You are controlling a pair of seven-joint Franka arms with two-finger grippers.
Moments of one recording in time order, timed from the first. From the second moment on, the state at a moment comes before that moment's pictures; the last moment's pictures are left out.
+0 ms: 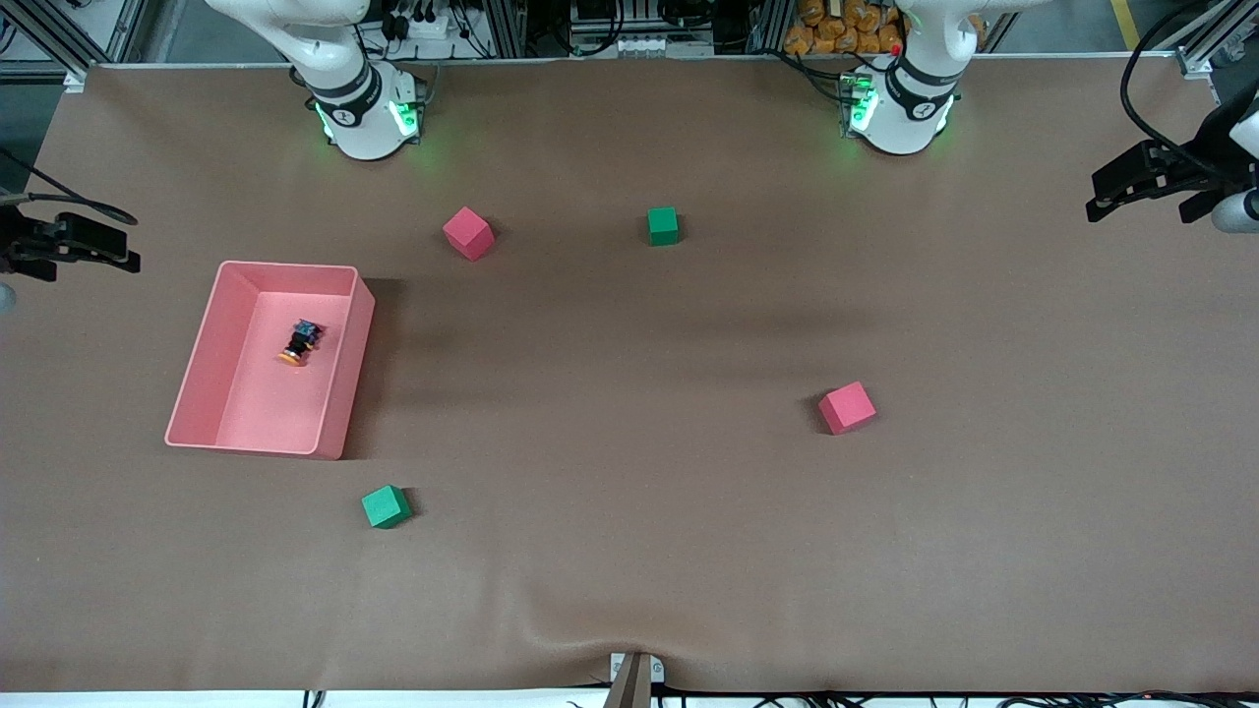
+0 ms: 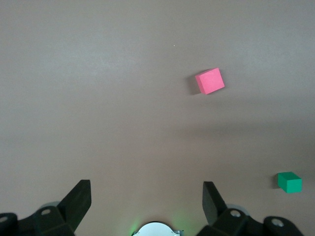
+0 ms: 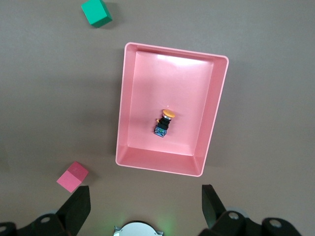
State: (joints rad) left arm 0.04 -0.05 -0.08 -1.53 -0.01 1.43 -0.02; right arm -0.12 0.12 0.02 -1.46 0.01 1.39 -0.18
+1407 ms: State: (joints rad) left arm 0.05 -0.05 -0.07 -1.53 -0.01 1.44 -0.02; right arm -0.12 0.45 0.01 -1.82 0.01 1.77 -0.19
